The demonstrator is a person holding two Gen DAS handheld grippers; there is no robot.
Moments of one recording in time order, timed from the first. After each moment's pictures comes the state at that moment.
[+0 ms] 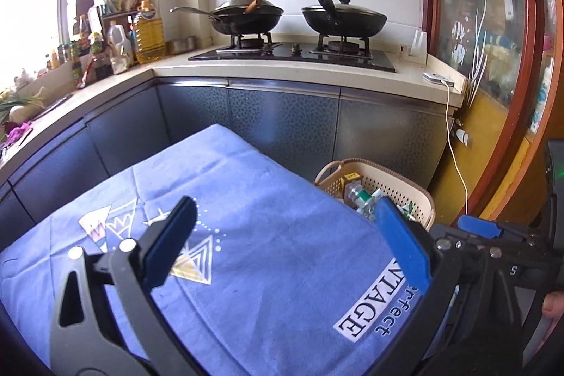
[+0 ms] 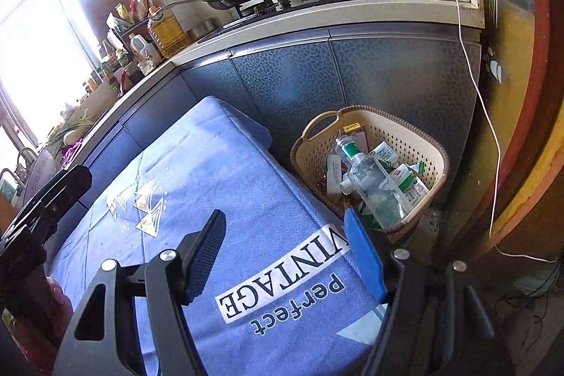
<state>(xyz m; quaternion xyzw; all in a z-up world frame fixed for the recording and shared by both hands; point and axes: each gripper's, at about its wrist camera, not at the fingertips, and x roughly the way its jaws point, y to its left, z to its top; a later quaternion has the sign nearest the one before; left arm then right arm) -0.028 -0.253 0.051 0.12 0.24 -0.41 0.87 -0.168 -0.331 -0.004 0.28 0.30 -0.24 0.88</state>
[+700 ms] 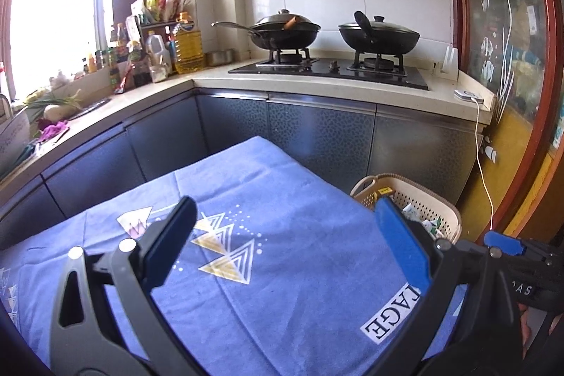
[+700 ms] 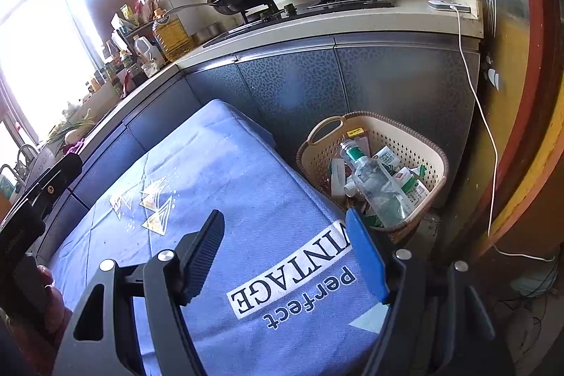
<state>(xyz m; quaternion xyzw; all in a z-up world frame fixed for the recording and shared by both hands) -0.034 -0.231 0.065 0.11 0.21 -0.34 0.91 -0.170 -0.315 0.001 0.27 0.29 -0.24 0.89</state>
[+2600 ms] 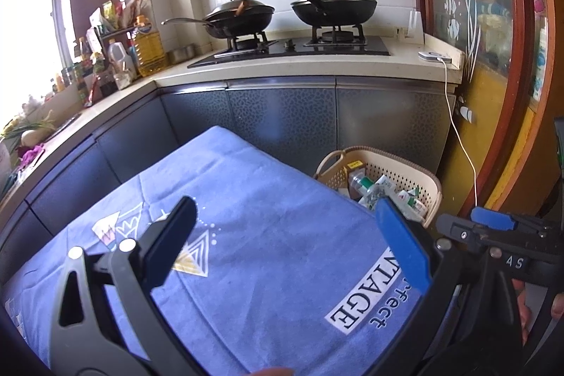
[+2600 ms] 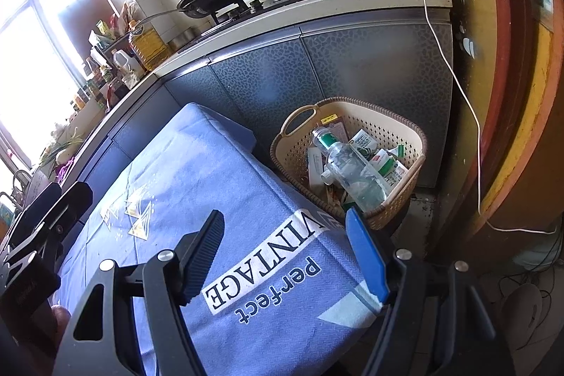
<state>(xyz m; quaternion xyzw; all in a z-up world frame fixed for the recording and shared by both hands) -0.067 -0.278 0.044 0.18 0.22 -0.39 0.88 -0.195 -0.349 -0.019 0.31 0.29 -0.26 0.87</state>
